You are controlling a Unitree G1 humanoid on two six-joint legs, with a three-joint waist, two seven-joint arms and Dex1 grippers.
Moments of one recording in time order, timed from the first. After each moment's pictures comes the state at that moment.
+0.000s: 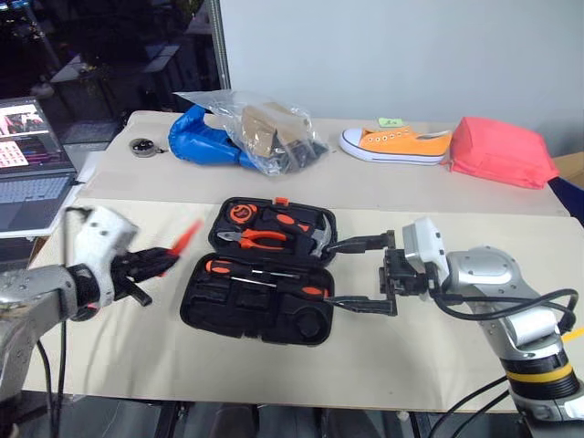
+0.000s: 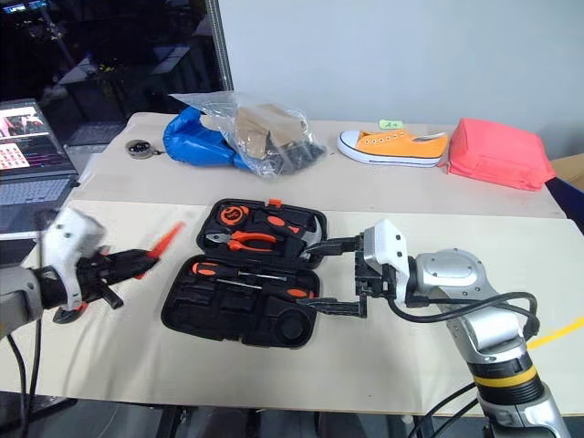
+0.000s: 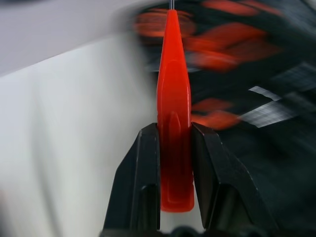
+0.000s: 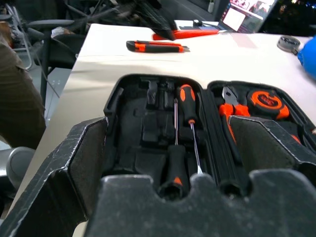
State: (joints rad) left arm -0.08 1.05 0.23 -0.48 -0.53 0.75 -0.96; right arm -0.29 -0.70 0.03 -0.39 0.52 0.33 1.14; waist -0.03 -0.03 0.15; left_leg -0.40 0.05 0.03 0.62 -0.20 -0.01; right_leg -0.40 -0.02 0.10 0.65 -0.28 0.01
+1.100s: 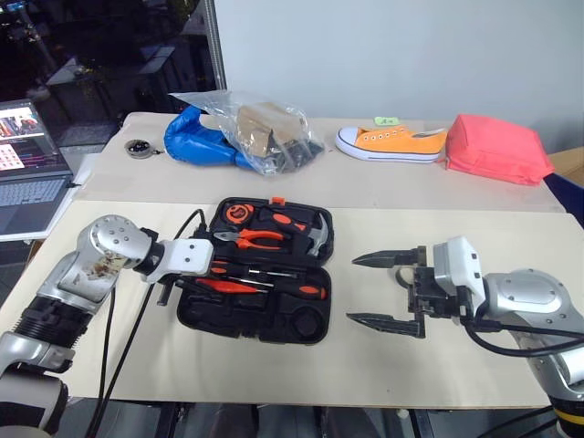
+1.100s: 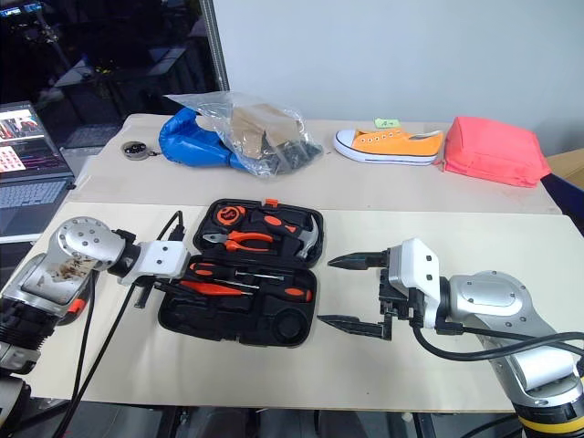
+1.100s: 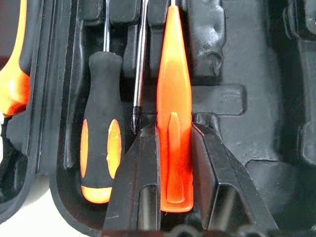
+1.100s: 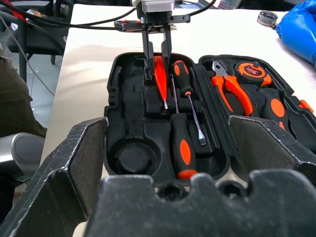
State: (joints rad) left arm -0.57 0.95 -0.29 0.15 -0.03 0.00 -1.46; right arm -0.12 -0.82 -0.09 -0.57 0.59 0.39 1.06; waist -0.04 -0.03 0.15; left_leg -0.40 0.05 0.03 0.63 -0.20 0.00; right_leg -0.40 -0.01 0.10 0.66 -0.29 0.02
